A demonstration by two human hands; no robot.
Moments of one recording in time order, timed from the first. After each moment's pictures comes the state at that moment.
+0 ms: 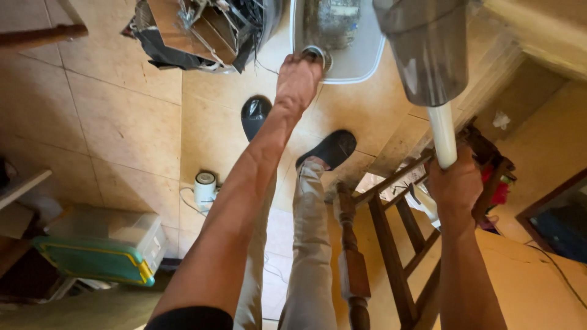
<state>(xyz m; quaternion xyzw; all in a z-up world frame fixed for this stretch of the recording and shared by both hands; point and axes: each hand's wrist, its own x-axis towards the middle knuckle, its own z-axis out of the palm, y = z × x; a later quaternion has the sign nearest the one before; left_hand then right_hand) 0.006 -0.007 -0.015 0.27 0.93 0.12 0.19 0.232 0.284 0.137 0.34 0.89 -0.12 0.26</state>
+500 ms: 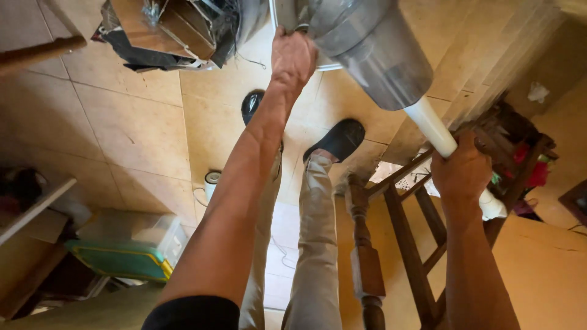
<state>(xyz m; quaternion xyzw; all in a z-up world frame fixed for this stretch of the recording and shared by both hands) -0.002 0.008 -0.070 0.27 0.94 0.08 0.19 0.255 0.280 0.117 0.30 0.91 -0.12 0.25</state>
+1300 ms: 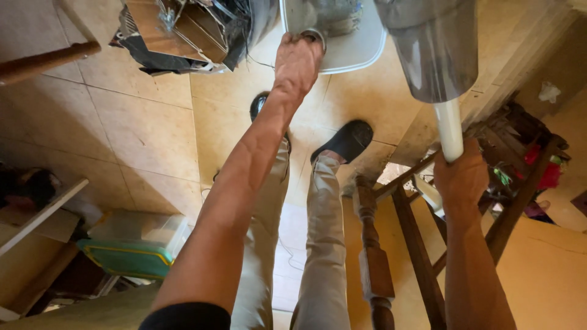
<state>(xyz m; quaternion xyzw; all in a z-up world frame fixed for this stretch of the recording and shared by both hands) -0.010 0.000 -0.028 0.33 0.93 0.07 0.17 0.268 0.264 0.104 0.36 0.89 -0.17 0.23</state>
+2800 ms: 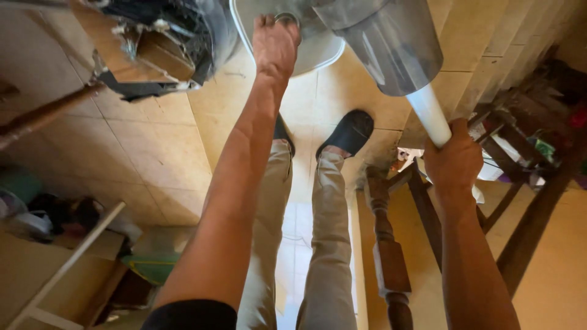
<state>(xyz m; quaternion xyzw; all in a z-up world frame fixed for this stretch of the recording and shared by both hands) -0.022 0.037 -0.049 0.41 0.85 -0.22 0.26 0.290 0.263 0.100 0.40 0.86 -0.22 0.22</state>
